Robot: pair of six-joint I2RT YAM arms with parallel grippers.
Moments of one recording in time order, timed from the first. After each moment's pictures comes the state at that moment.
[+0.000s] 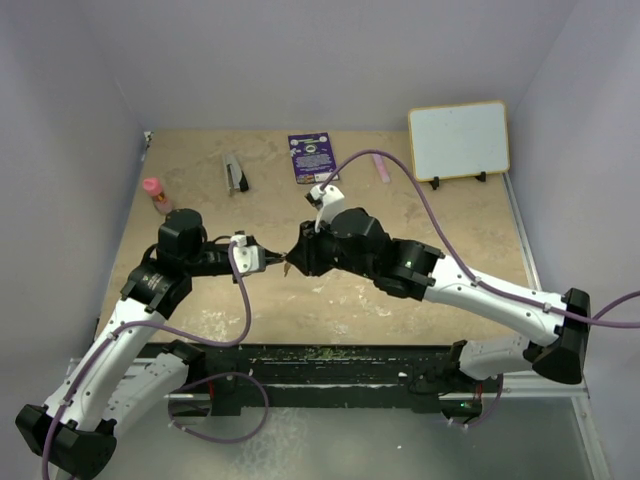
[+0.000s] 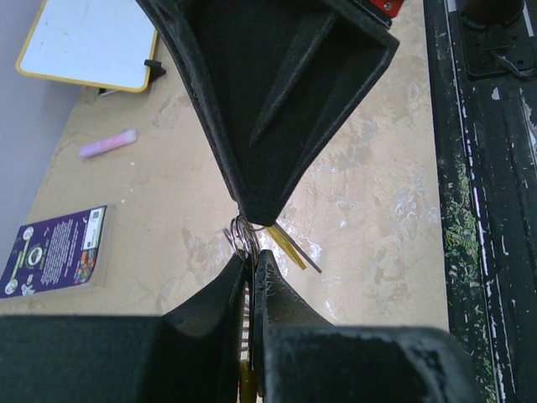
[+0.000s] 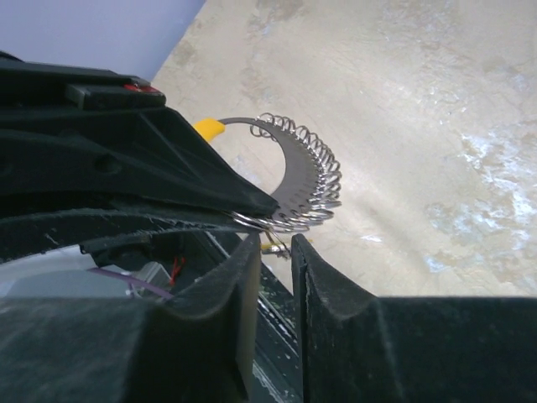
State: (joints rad) left arm -0.41 0.80 0.83 -0.44 0.89 0.69; right arm 1.10 1.32 1.25 -0.35 0.14 0.53
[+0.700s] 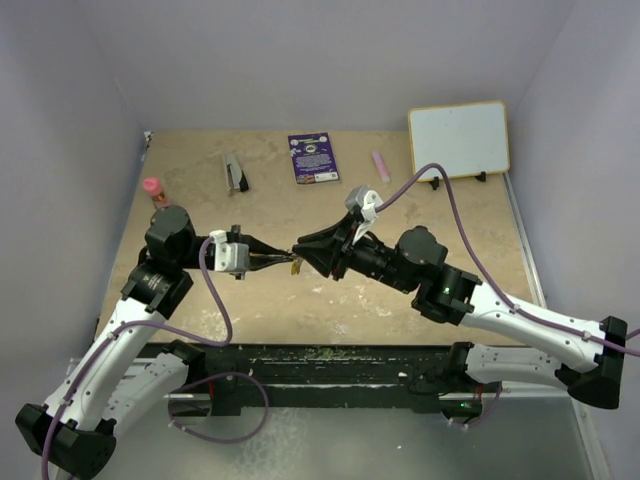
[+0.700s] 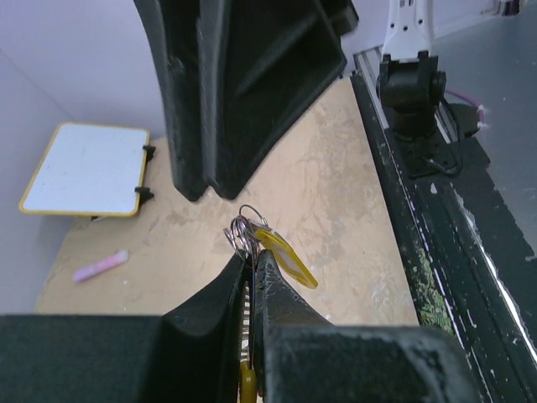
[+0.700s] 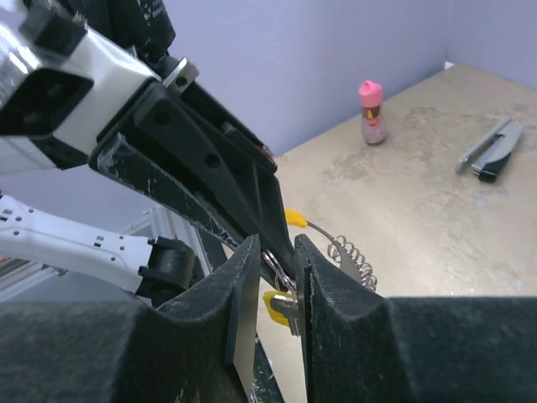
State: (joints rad) left arm -0.41 0.80 0.83 -0.14 1.14 0.47; right arm 1.10 1.03 0.96 0.15 0.00 0.27
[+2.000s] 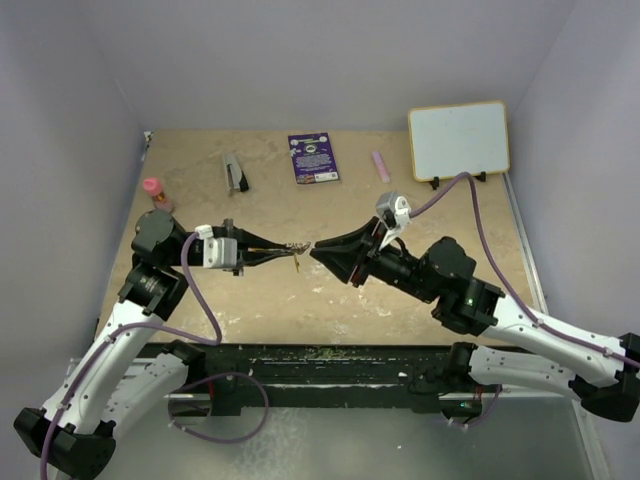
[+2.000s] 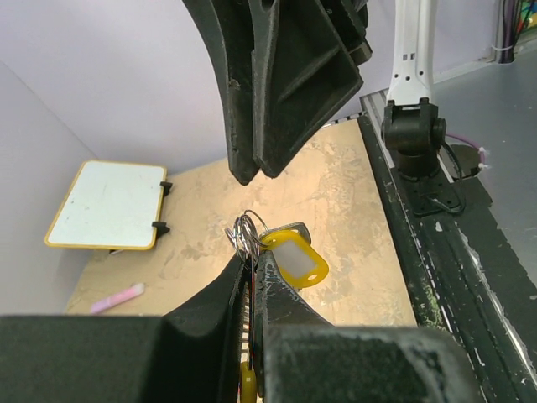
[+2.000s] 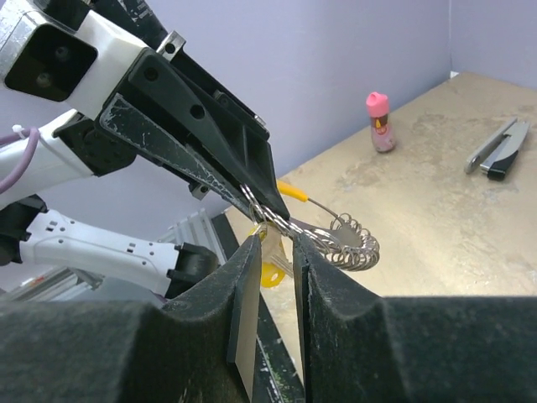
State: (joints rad) left arm -0.42 0.78 0.84 0.11 1.16 0.24; right arm 1.10 0.88 0.88 0.15 0.01 0.34
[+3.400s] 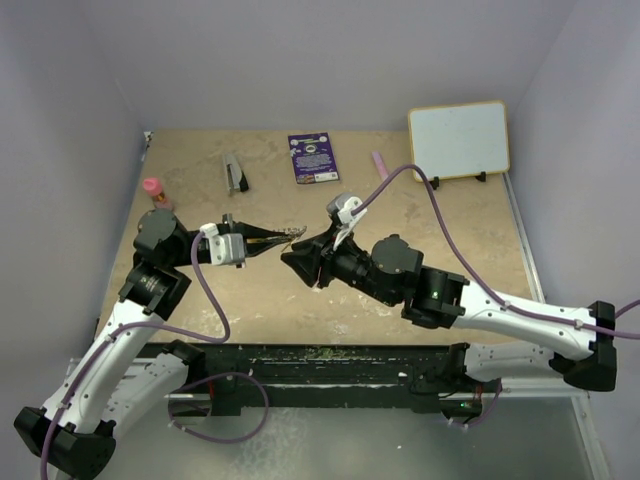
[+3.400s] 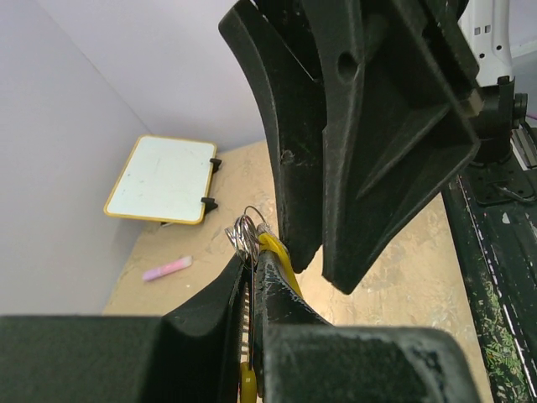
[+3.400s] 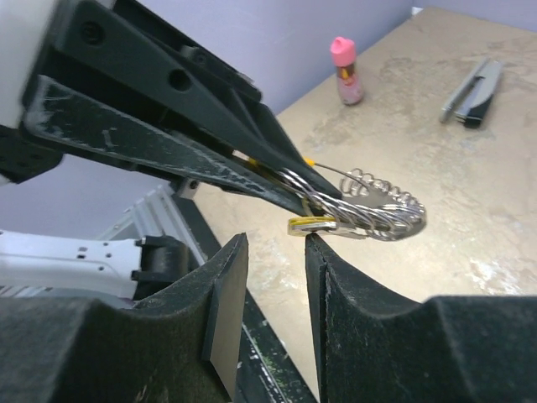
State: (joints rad) left arm -0.42 0.79 0.84 0.08 1.02 0.35; right arm 1.24 1.11 1.06 0.03 0.25 0.34
